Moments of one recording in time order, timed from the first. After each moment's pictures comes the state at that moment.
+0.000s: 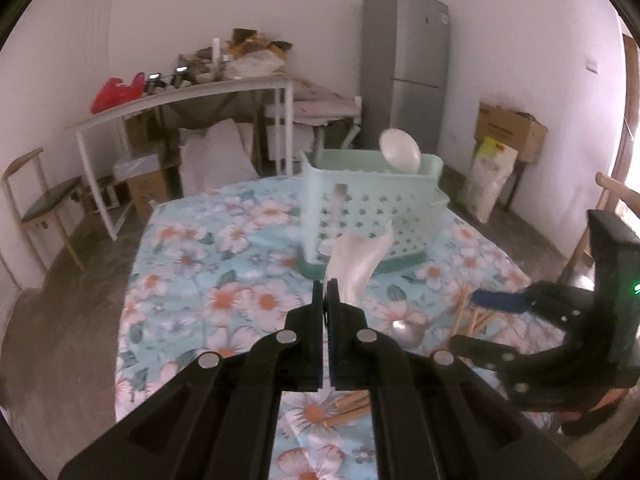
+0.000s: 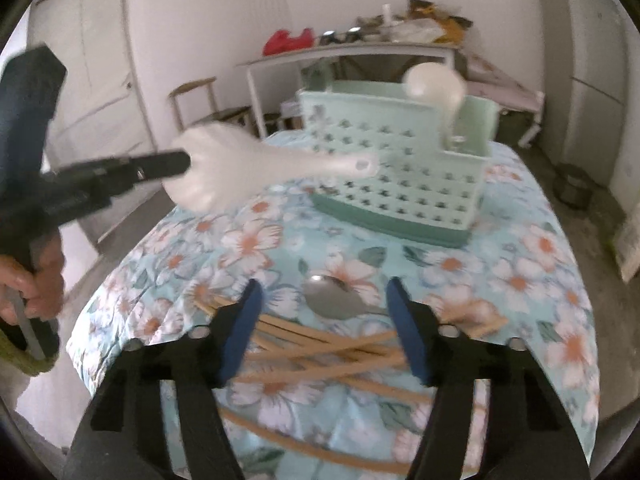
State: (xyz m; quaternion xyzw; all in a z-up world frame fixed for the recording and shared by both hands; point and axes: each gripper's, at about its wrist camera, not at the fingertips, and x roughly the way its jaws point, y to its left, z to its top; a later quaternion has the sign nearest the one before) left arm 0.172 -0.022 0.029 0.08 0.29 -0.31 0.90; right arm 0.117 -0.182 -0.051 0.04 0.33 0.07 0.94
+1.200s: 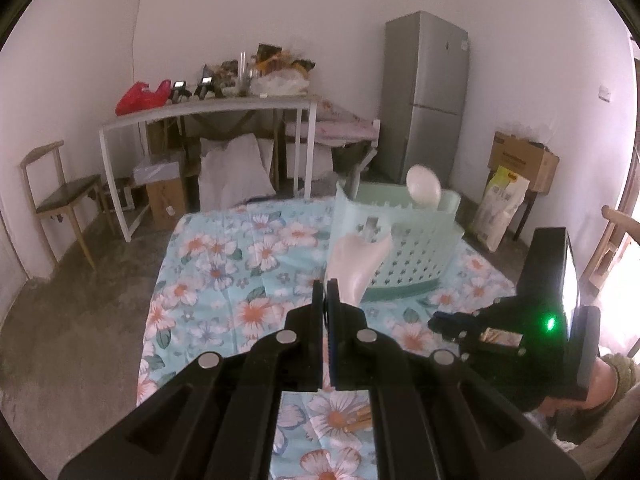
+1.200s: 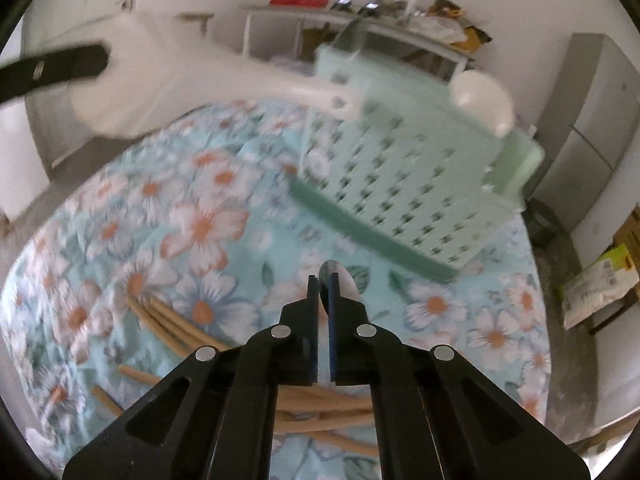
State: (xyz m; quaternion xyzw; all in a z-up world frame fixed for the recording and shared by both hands) left arm 0.169 0.009 0.054 0.04 0.26 -0.29 0.92; right arm 0.171 -0.150 -0.058 -0.09 0.38 0.00 0.92
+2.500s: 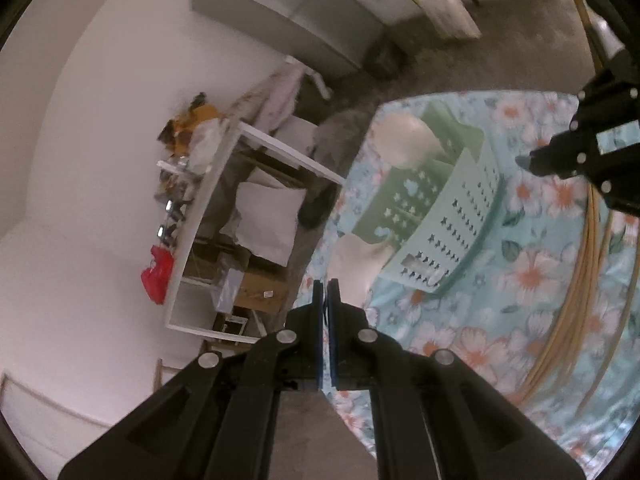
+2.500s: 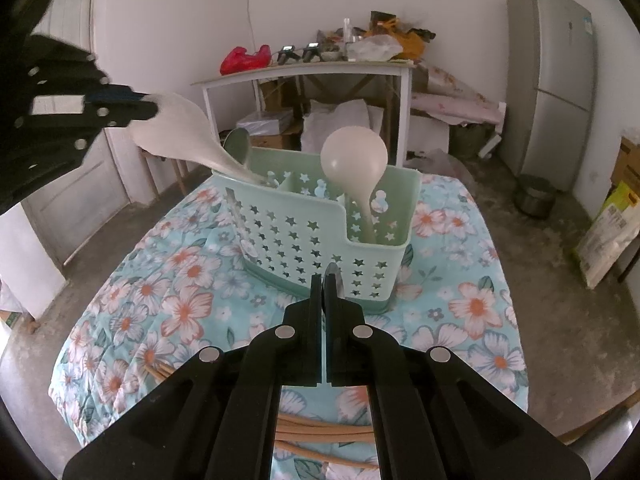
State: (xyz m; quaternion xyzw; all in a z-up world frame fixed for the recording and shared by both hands) left arm 0.203 -0.142 0.096 0.56 0.18 -0.24 0.77; right arm 0.148 -0.220 0.001 0.04 0.31 -0.01 0.95
